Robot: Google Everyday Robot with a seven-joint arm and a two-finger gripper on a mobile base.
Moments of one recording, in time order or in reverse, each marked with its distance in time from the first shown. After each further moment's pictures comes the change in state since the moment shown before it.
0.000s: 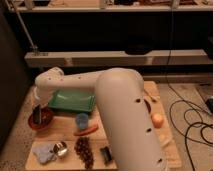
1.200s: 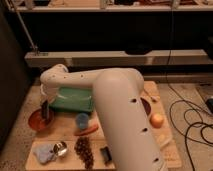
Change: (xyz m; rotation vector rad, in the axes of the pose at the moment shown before) arm 0.029 0.035 0.004 -0.077 0.029 0.033
